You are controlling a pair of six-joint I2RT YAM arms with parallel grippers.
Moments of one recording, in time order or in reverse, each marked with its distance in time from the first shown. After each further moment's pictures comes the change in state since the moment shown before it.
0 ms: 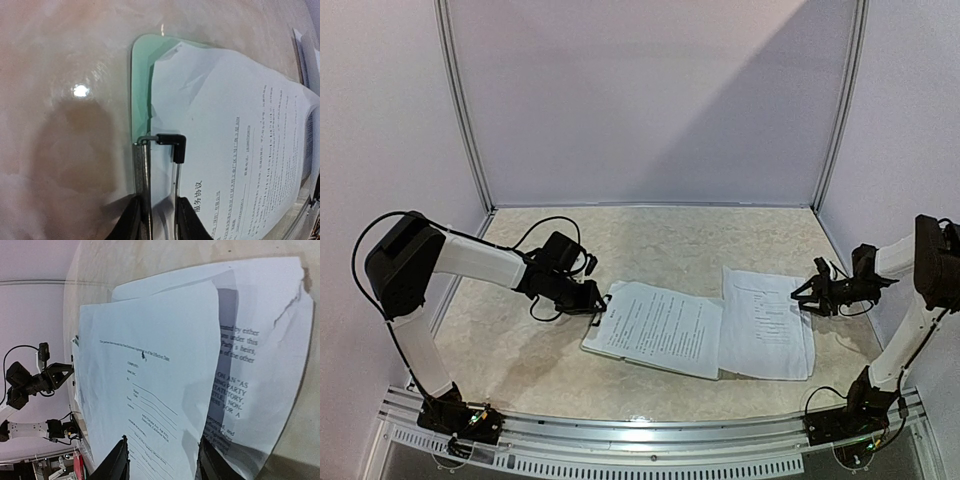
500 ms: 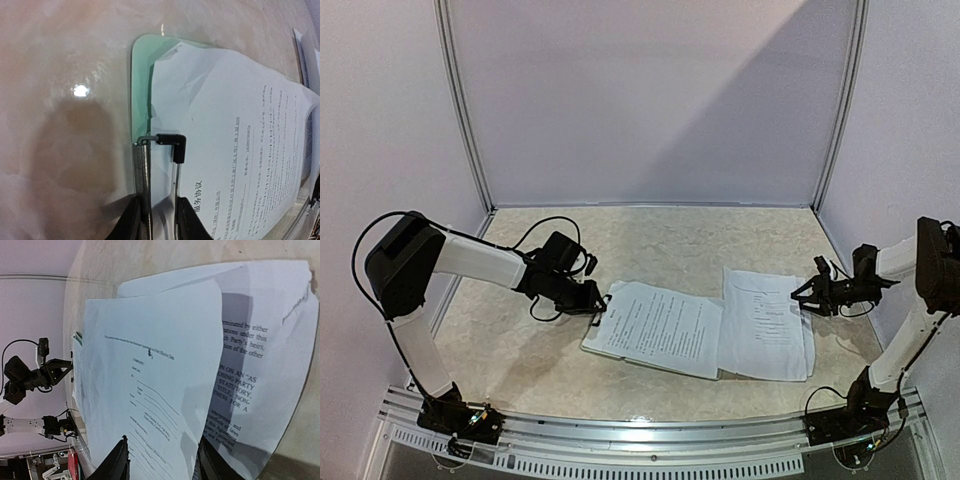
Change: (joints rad) left arm 0.000 0.000 0.000 0.000 0.000 0.000; right arm 0.003 -0.032 -0.023 0.004 -0.010 -0.032
